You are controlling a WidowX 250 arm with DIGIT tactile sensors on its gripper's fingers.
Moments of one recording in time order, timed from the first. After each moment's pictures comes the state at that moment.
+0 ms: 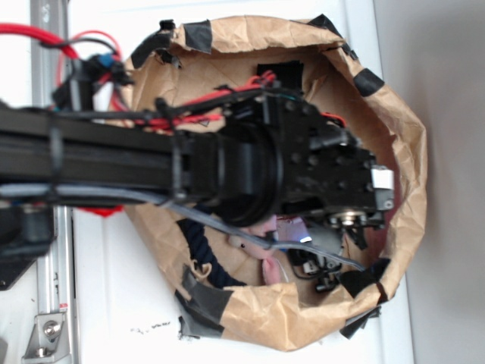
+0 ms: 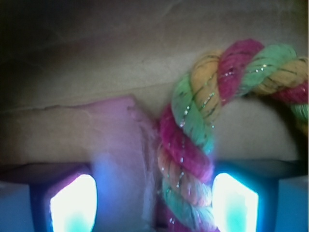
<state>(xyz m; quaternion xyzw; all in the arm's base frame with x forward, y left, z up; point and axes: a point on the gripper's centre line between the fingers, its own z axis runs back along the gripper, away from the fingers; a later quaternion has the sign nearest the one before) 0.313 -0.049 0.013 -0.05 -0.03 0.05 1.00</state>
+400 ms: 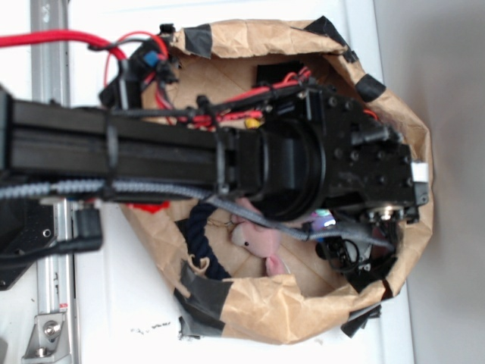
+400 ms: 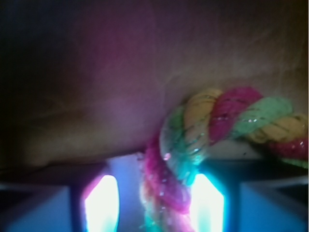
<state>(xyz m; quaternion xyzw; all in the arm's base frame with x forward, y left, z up) 0.328 -0.045 0.010 -0.04 -0.02 0.05 1.00</state>
